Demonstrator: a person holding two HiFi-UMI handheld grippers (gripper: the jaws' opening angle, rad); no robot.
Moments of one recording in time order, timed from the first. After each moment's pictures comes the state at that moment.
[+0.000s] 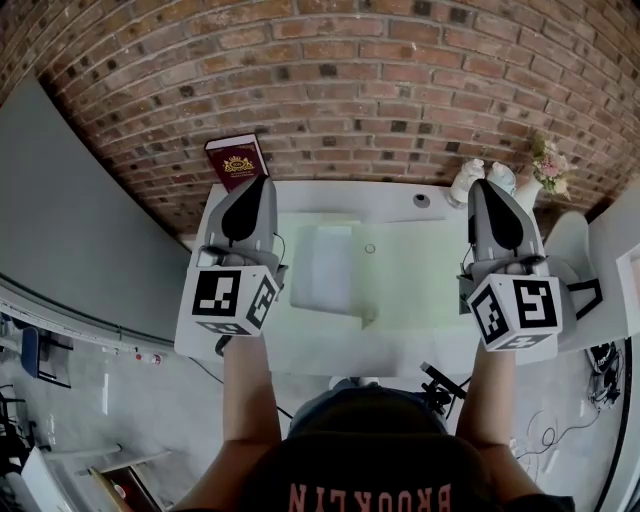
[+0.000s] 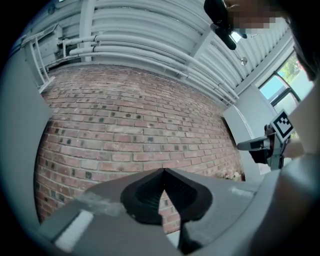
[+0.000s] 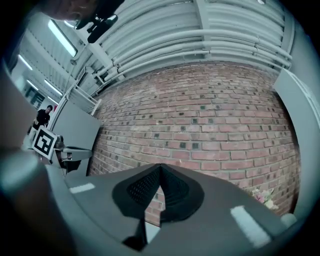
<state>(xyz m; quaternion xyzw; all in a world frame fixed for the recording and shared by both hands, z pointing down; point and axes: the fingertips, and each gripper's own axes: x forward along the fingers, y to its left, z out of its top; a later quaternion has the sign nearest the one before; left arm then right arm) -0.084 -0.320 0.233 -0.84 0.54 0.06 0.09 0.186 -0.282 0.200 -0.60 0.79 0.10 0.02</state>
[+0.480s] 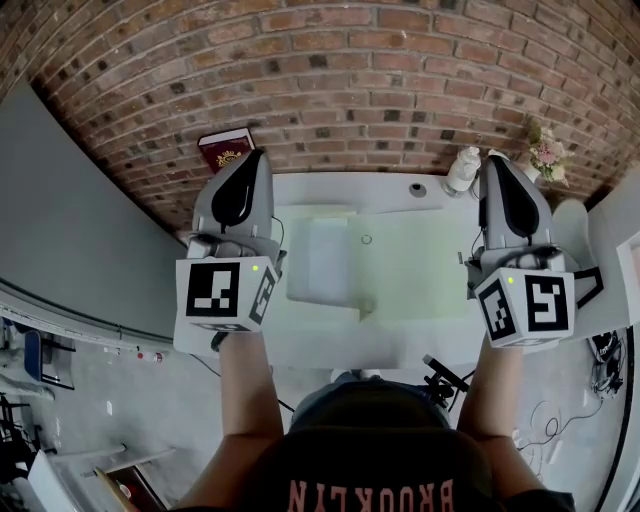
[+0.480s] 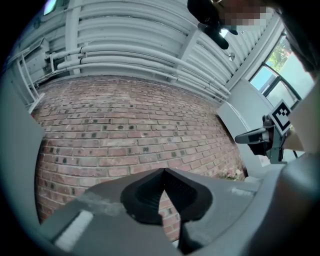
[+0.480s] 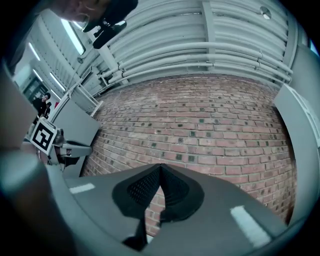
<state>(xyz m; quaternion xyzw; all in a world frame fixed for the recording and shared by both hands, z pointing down) -0.063 -0.308 0.193 -0.83 0.54 0.04 0.16 0.195 -0.266 0.166 -0.61 0.78 0.15 0.04</state>
